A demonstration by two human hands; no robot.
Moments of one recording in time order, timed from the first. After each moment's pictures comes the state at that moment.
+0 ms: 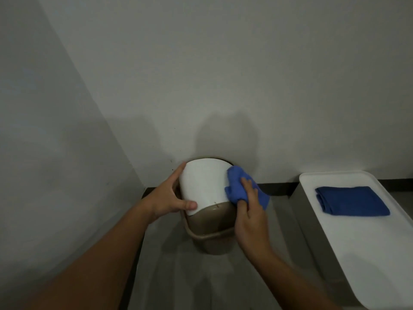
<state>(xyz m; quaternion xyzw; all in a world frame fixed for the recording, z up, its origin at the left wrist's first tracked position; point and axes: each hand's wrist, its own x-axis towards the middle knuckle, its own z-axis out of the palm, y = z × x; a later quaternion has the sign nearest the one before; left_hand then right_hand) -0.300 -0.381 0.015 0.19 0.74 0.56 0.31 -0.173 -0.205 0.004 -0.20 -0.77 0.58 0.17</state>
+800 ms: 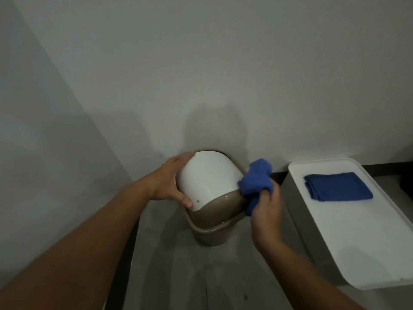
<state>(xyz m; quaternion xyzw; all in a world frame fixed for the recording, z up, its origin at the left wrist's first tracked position) -0.327 -0.364 0.029 0.33 0.88 0.26 0.24 -0.165 -0.174 0.004 -0.31 -0.60 0.68 0.27</state>
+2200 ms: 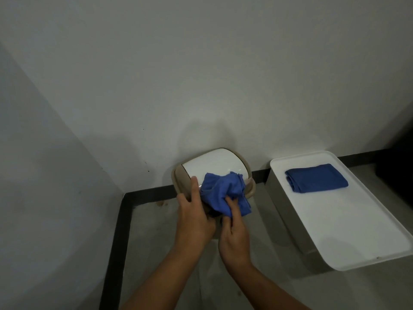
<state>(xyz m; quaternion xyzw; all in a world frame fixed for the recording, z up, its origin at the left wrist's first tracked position) -0.180 -0.280 0.009 0.14 0.91 0.37 0.06 -0.122 -0.215 -0.034 -0.25 -0.73 0.60 0.20</state>
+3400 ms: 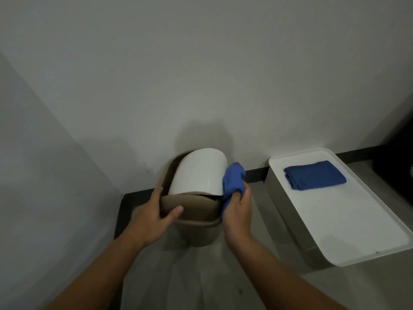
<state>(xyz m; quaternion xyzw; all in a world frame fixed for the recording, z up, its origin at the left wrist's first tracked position) -0.238 -0.372 0.004 0.19 0.92 0.31 0.16 -0.160 -0.195 -0.002 -0.38 -0.58 0.68 0.24</state>
